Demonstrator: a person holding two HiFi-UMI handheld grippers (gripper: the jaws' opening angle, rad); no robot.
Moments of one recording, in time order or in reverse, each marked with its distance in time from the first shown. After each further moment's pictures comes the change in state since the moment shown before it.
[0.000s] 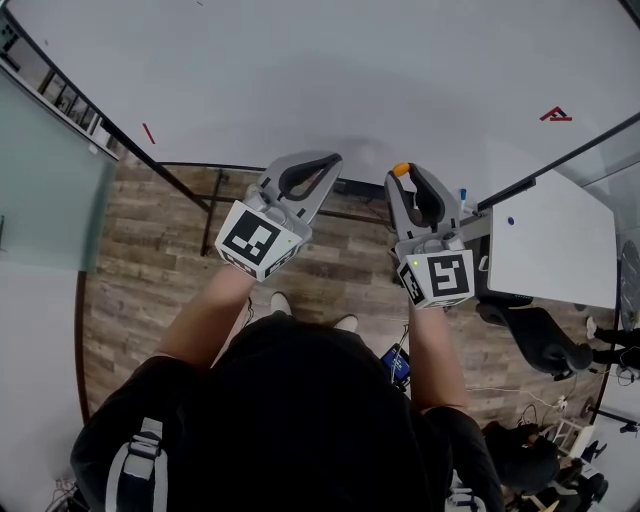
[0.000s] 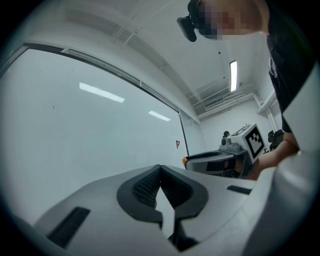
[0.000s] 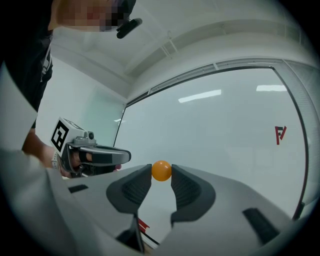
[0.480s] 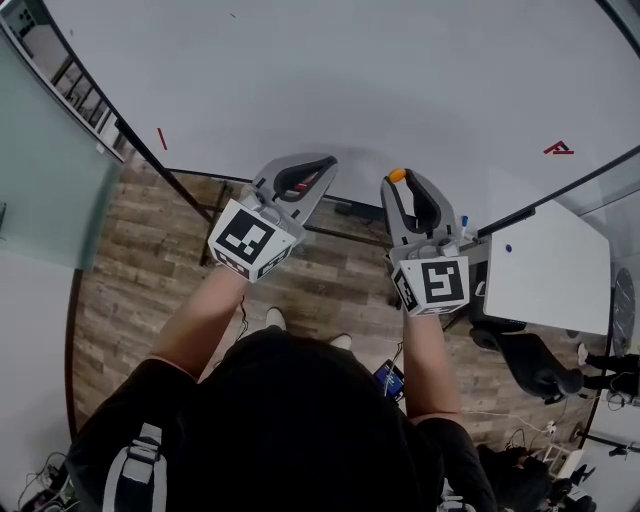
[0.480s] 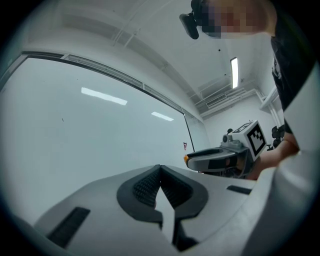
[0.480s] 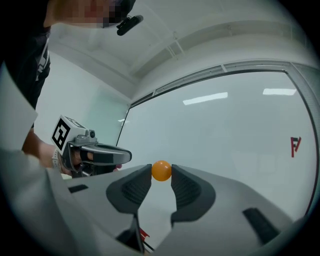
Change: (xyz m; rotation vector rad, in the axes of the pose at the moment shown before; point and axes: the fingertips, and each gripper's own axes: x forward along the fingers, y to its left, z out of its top) left arm -0.019 0.039 0.022 0.036 0.001 0.047; right arm 0.035 0.020 0.032 -0.048 -0.018 0.029
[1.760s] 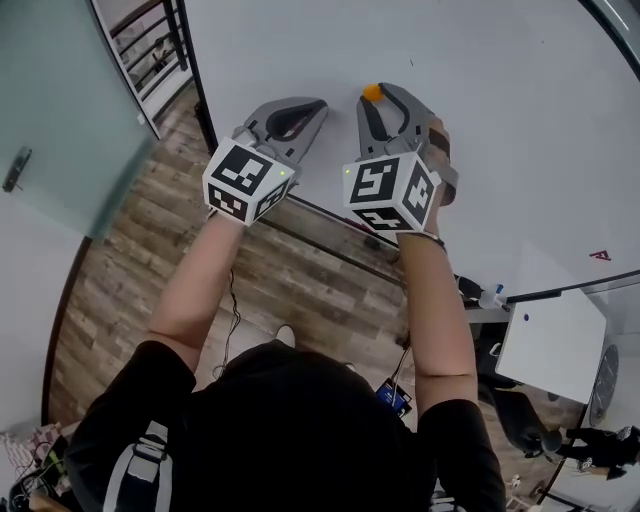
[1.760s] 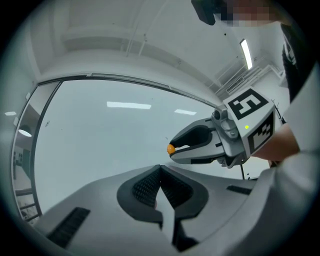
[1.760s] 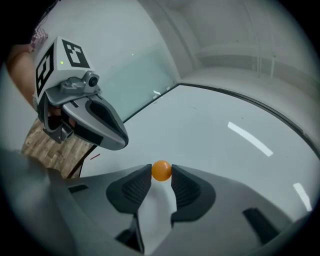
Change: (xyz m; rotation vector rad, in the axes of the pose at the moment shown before) left arm -0.137 0.262 0.025 0.102 0.028 0.305; right arm 0.285 0.176 0.108 -0.737 0.127 0.056
